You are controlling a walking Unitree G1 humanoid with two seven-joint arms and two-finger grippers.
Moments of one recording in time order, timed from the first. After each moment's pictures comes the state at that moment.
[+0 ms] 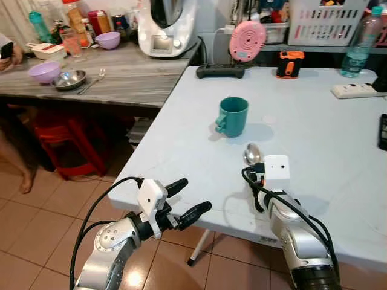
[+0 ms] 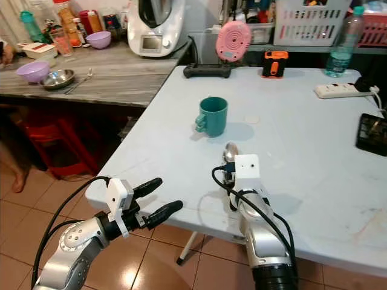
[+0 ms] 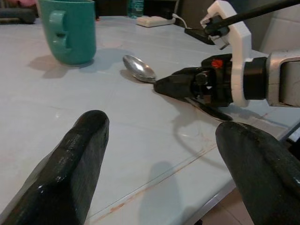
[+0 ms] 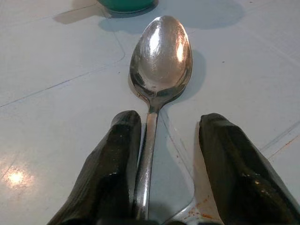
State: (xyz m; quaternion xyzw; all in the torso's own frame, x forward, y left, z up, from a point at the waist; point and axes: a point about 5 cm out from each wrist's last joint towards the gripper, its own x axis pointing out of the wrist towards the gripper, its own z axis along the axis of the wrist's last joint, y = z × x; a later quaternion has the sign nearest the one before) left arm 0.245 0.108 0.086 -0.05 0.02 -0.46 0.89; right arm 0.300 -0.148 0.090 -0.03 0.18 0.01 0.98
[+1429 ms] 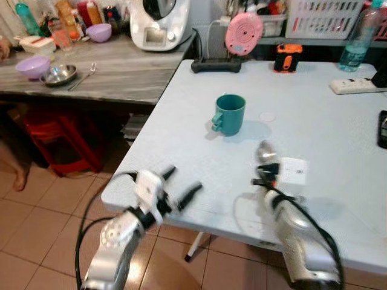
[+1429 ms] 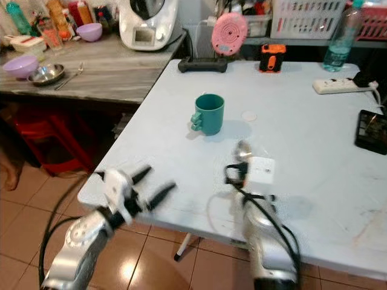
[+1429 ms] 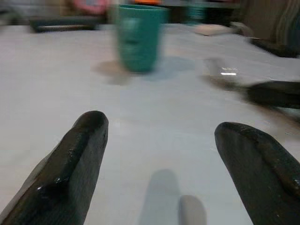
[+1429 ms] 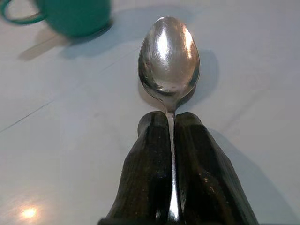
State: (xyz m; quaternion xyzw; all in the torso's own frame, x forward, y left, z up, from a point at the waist) left arm 0.270 0.113 0.089 -0.04 -0.01 -0.32 0.95; right arm 0.283 -0.166 0.103 0.05 0.12 -0.05 0.99
